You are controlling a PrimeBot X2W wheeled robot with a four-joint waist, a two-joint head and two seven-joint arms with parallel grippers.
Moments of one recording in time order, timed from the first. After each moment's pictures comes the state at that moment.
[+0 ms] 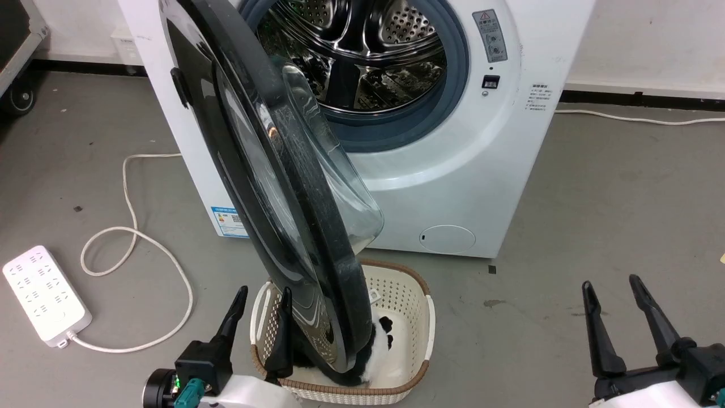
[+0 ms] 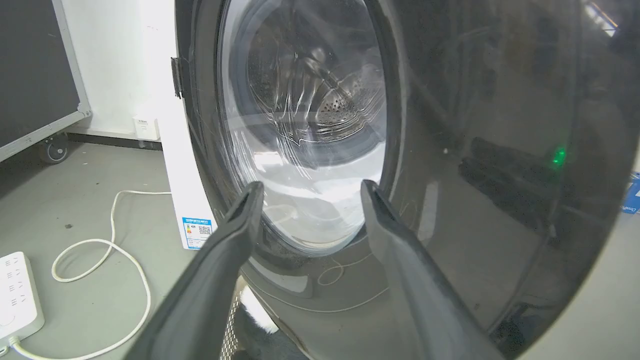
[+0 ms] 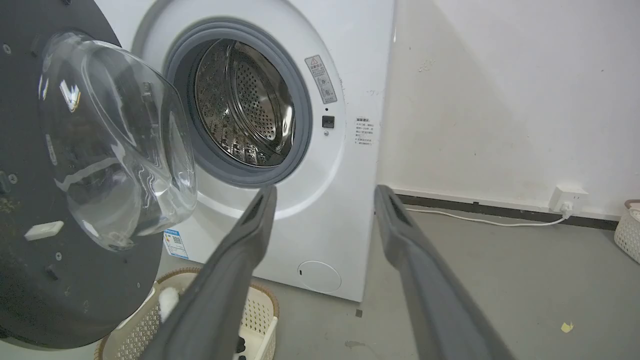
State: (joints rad) left arm -0.02 0.05 -0.16 0.14 -0.19 -0.01 -0.26; right arm 0.06 -0.07 -0.09 -0.01 0.07 0.13 -0.26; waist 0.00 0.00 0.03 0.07
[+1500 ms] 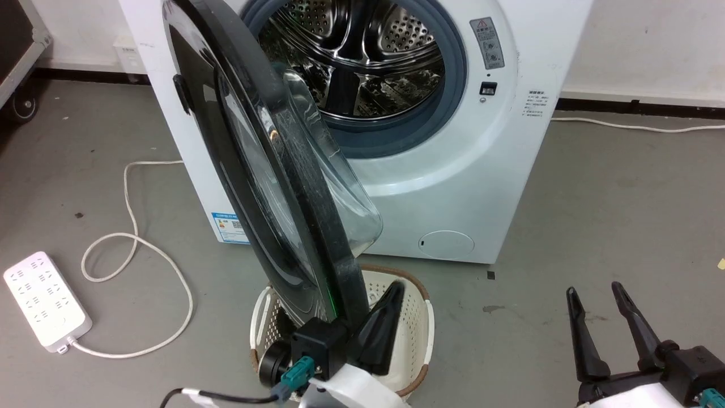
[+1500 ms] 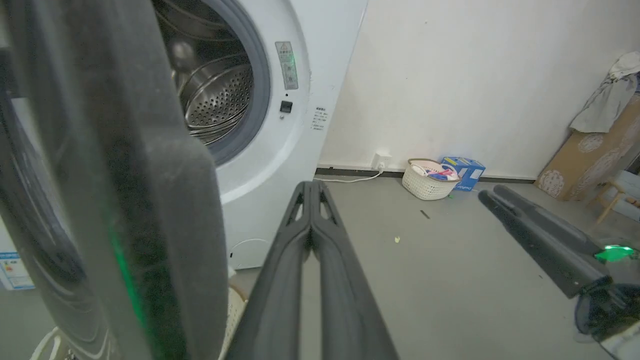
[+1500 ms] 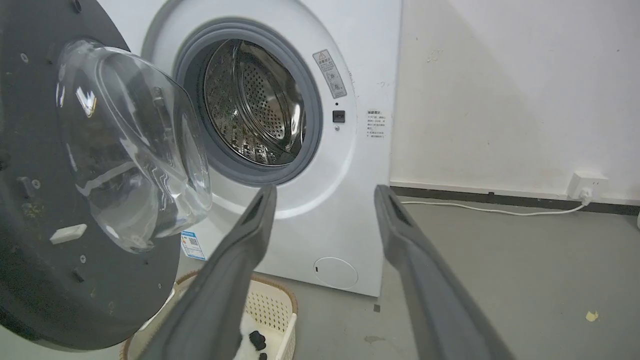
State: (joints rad) left arm -0.14 0.05 -0.57 0.04 -0.39 0.10 -0.15; right arm 0.06 -0.05 -0.05 0.02 0.11 0.13 -0.26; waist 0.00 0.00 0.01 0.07
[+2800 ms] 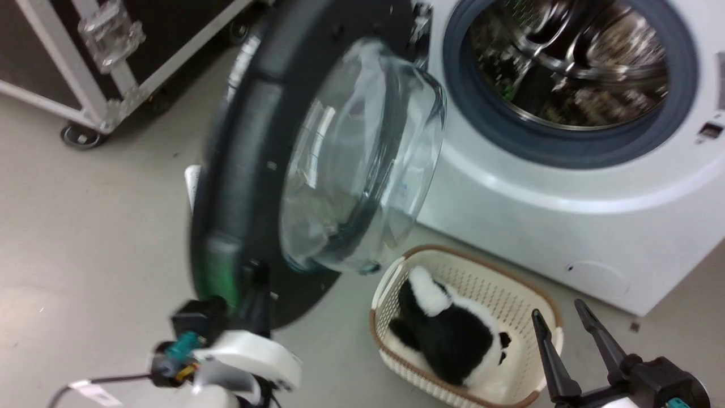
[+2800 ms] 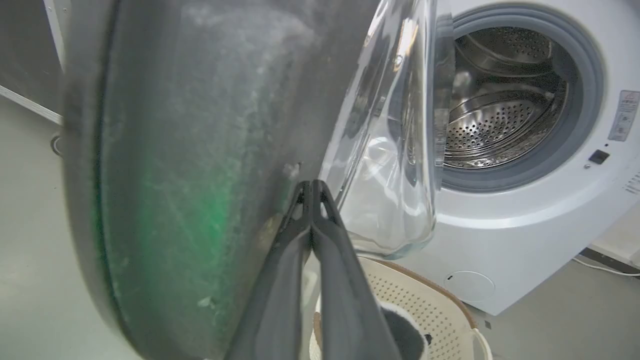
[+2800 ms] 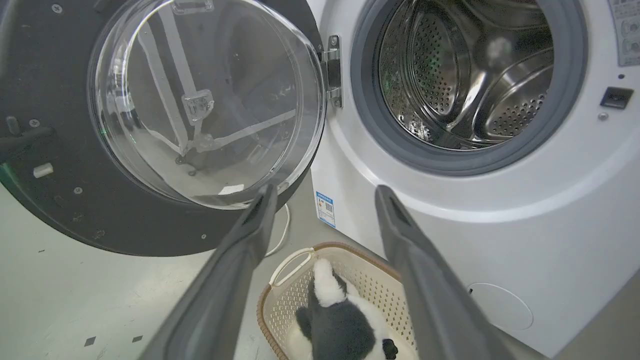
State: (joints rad) left arm -0.18 0.17 -0.35 0.25 -0.50 0.16 -0.25; right arm 0.09 -0.07 0.04 0.04 0.11 0.13 -0.26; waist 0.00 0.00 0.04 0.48
